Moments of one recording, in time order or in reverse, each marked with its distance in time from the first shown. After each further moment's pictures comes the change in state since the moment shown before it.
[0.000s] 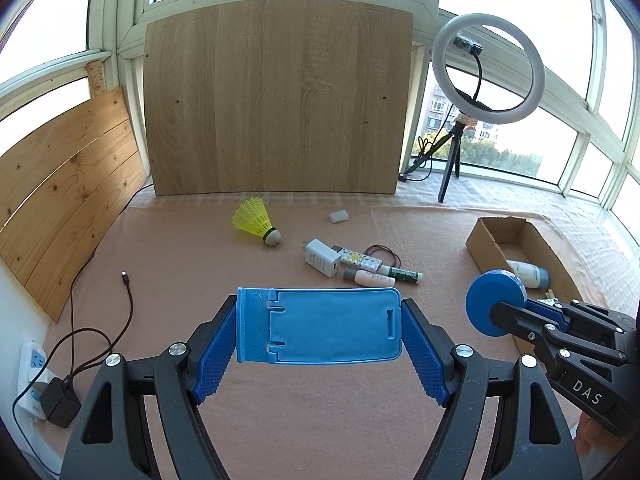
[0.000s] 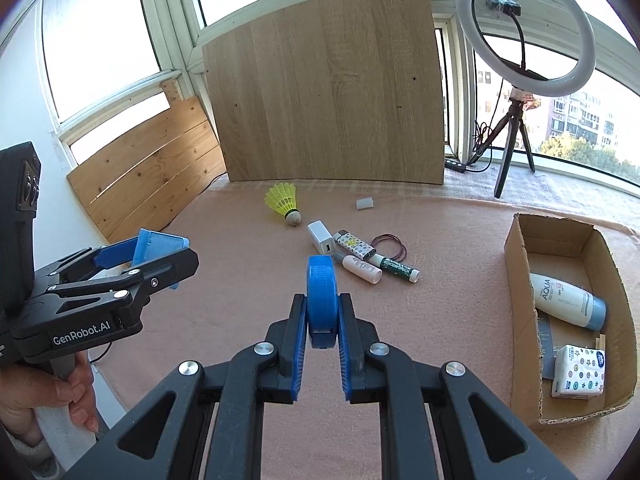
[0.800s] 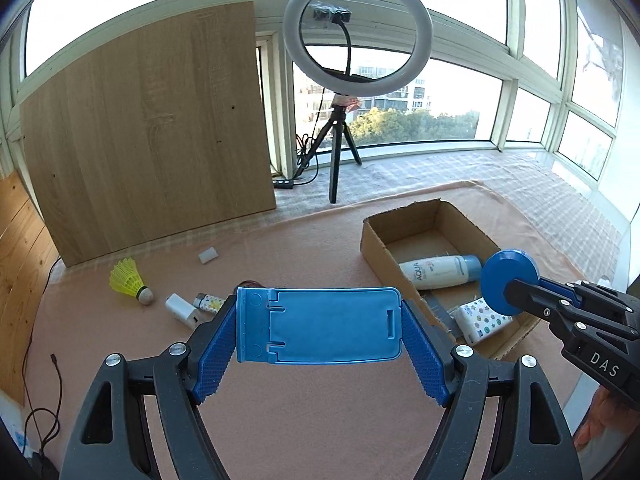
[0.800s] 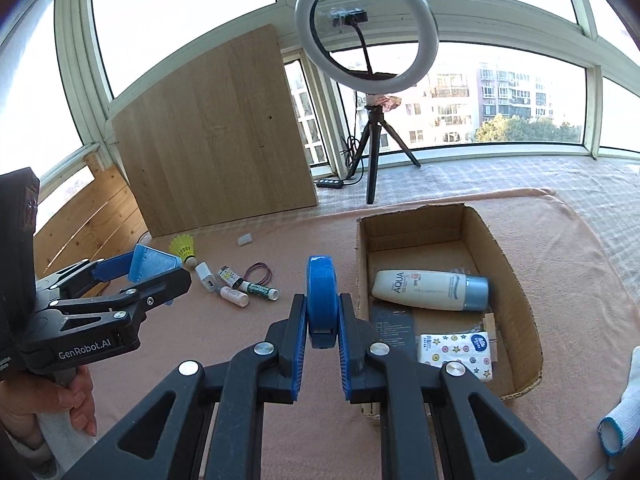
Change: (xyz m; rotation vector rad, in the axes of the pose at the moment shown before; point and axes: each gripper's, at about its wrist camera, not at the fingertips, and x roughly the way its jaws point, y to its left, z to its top) left arm 0.046 -0.172 0.037 0.249 0.011 -0.184; right arm -0.072 -0.138 -0.019 0.214 -0.113 -0.198
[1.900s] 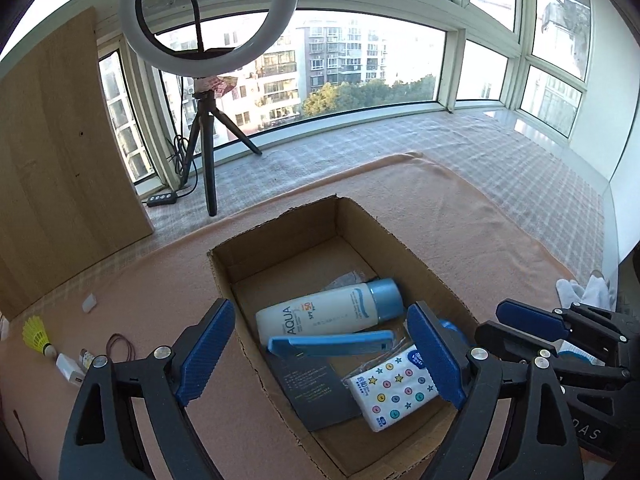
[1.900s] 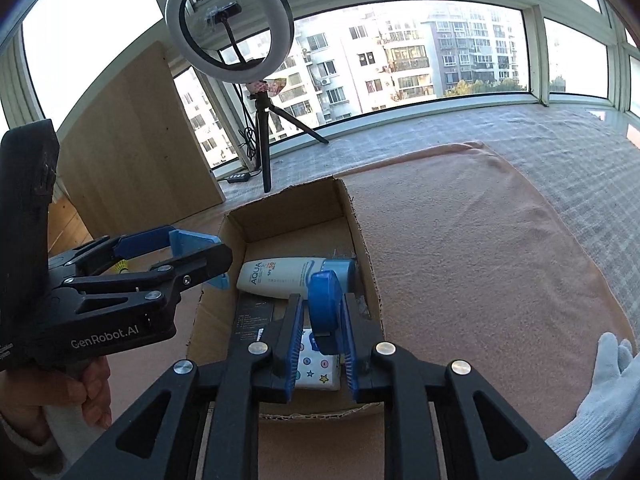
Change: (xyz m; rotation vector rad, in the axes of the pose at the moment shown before) left arm 0.111 -0.152 0.043 0.124 0.084 -0.108; right arm 0.013 -0.138 -0.001 0.121 0.075 -0.068
